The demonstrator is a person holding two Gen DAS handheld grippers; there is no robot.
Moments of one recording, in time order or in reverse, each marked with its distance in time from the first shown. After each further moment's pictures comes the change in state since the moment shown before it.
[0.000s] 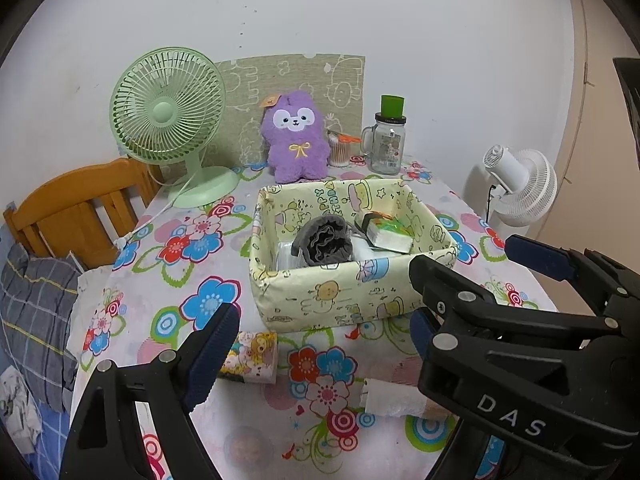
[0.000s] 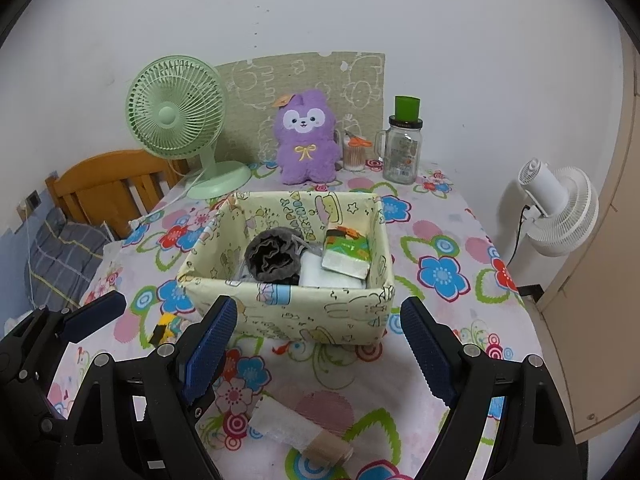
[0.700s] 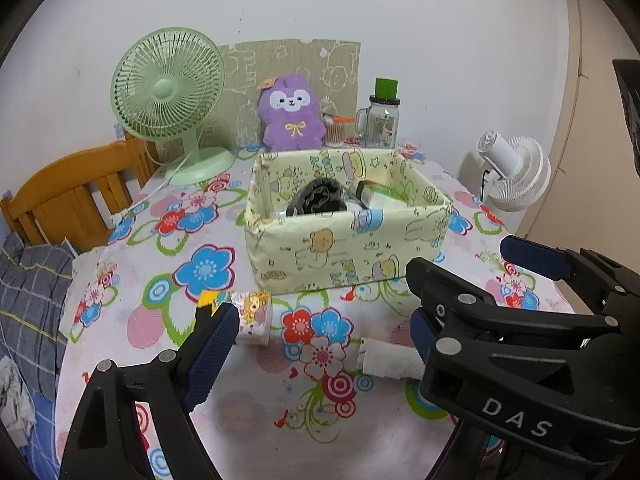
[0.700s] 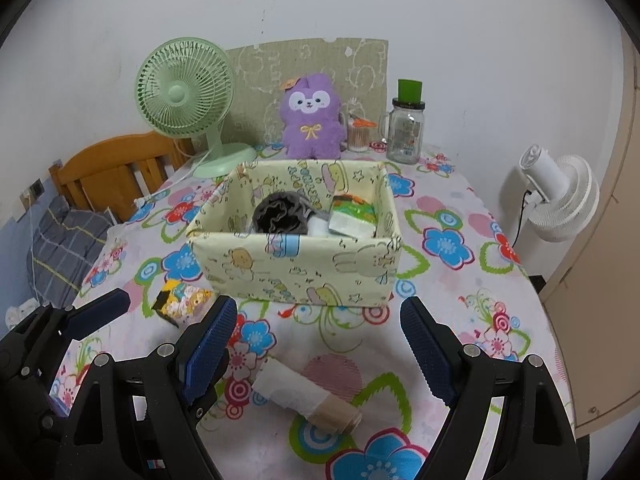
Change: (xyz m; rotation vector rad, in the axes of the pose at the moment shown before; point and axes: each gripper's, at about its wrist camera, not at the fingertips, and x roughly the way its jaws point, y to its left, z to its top) left arm 0.000 0.000 -0.036 -0.002 0.029 -0.022; right arm -0.003 0.005 -0.035 -0.004 0.031 0.014
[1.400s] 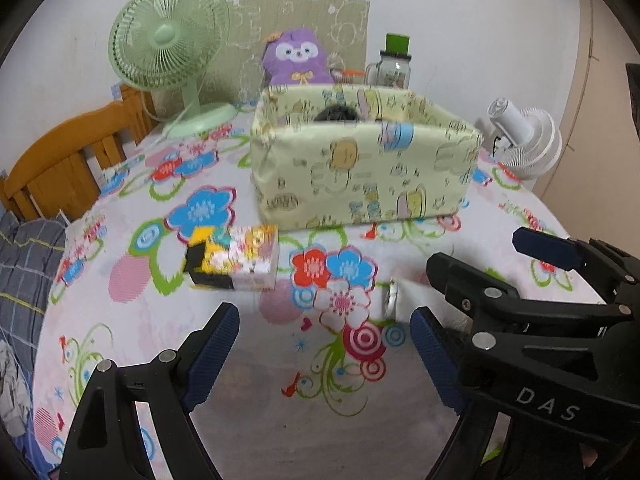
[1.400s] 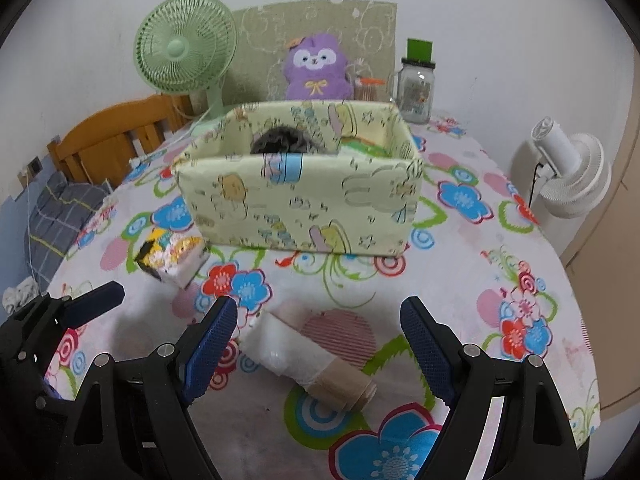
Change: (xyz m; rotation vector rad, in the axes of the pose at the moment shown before) left arm 0.036 0.013 -0.040 -0.009 0.111 -0.001; right arm 0.037 0.003 -0.040 -0.021 0.090 0.007
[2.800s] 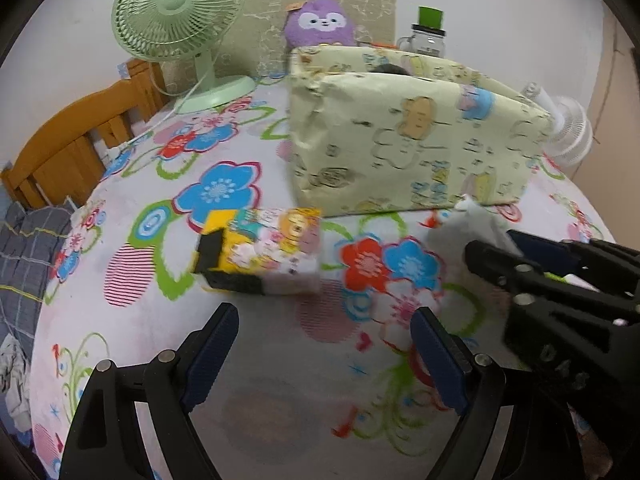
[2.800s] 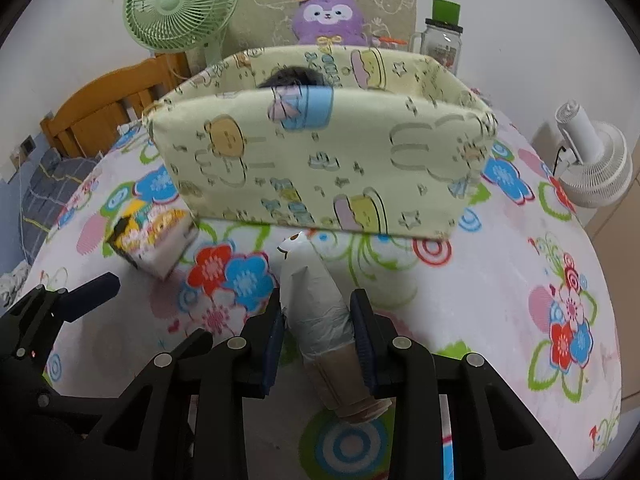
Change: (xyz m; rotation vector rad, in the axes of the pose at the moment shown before) left arm 0.044 0.030 0.006 -0.020 0.058 0.075; right arm 0.056 0.015 0.006 -0.018 0.108 0.009
